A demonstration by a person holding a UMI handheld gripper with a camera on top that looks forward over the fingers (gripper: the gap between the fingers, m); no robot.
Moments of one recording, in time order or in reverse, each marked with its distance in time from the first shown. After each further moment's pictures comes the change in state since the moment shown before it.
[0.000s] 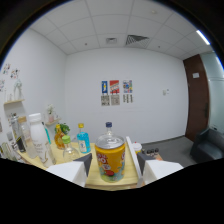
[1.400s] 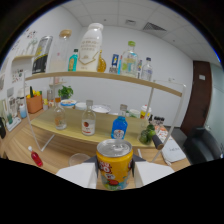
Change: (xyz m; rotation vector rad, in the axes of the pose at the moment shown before) arm -0.091 0.224 -0.066 -0.235 0.037 -0.191
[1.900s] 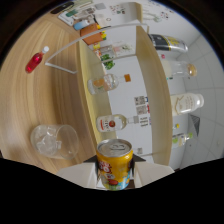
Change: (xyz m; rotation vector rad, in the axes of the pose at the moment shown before) arm -0.010 -0.035 0.028 0.068 0.164 -1.224
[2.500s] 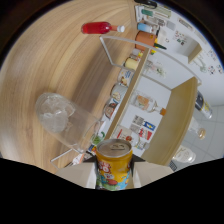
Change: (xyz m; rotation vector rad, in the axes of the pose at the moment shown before) arm -0.018 -0.018 0.000 0.018 0.067 -0.629
